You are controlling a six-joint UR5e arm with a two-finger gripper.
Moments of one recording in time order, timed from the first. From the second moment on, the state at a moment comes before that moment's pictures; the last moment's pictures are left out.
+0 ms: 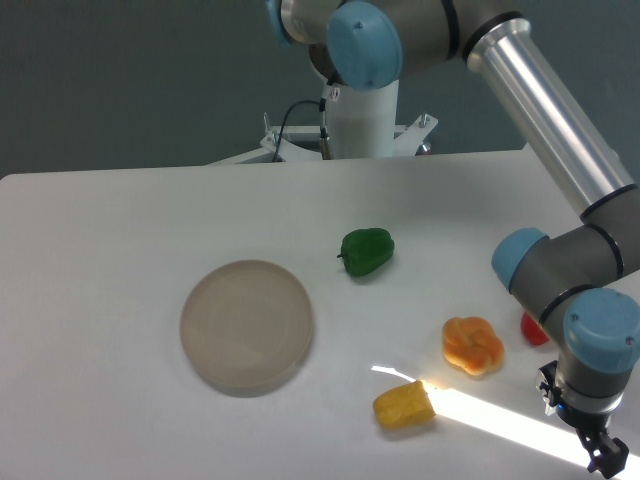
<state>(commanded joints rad) 2.58 -2.59 -0.67 -1.21 1.62 1.57</state>
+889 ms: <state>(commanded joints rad) 2.57 -2.42 -0.86 -1.22 1.60 1.53</state>
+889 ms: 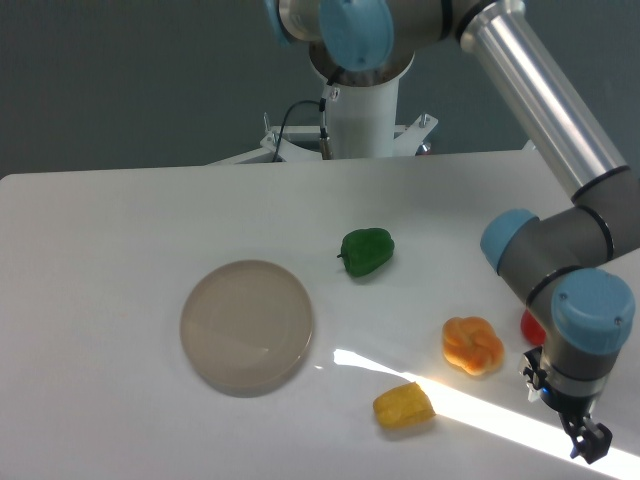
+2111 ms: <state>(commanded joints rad) 2.72 -2.24 -1.21 -1.22 1.61 1.60</state>
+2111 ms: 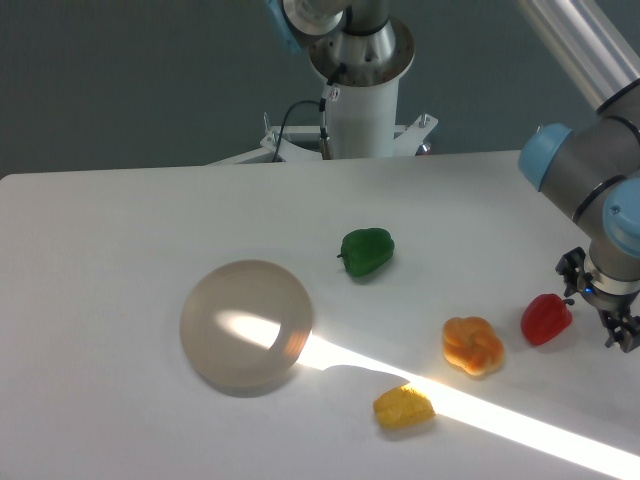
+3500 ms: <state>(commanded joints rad) 2.72 -2.23 -1.37 -1.08 1.60 1.49</state>
